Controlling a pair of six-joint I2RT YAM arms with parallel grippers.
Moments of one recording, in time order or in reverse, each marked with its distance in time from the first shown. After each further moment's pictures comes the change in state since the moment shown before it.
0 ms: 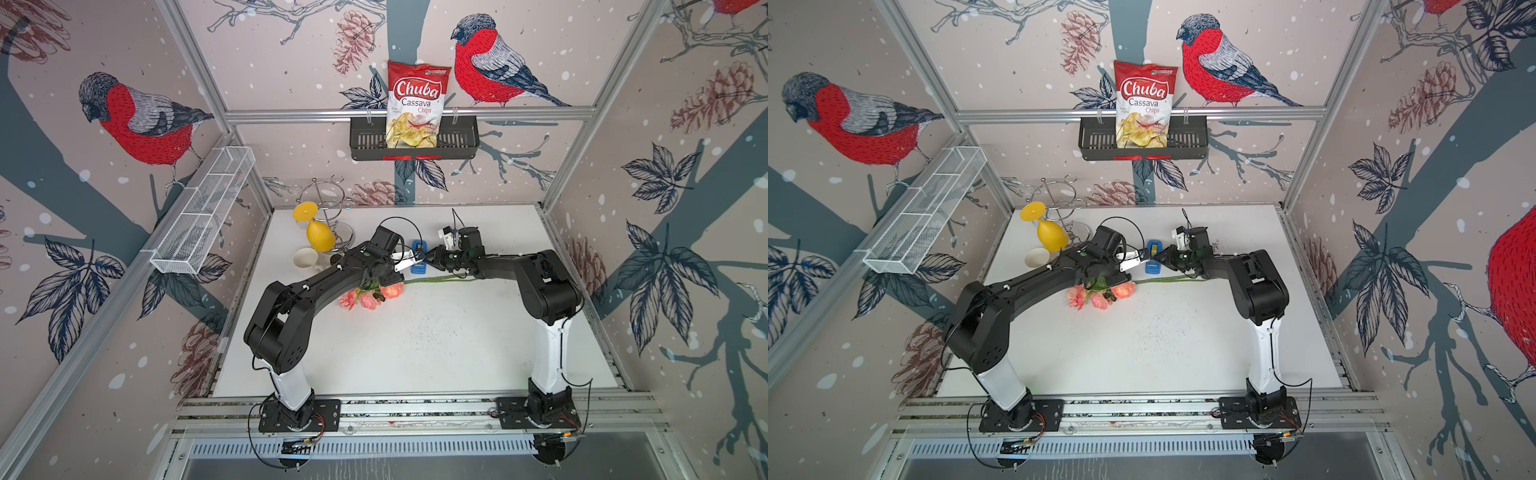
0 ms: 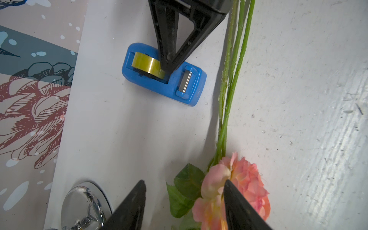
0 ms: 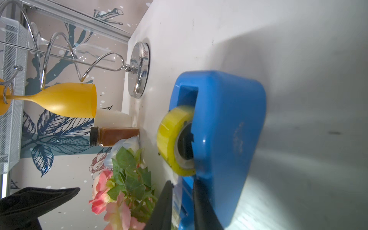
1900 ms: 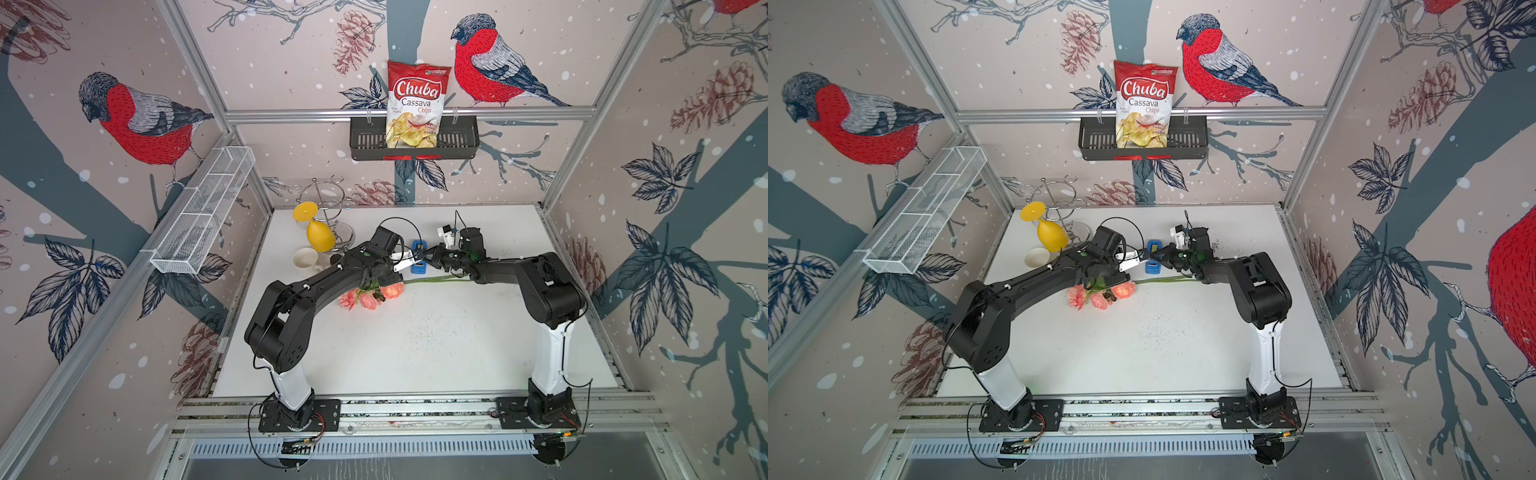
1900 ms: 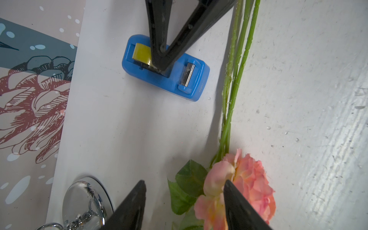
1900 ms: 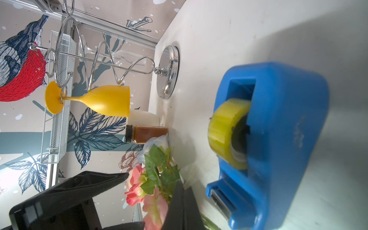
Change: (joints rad) left arm 0.005 0.010 0.006 -0.003 -0.013 -0.001; right arm 0.023 -0.061 -0.093 0.201 -0.060 0.175
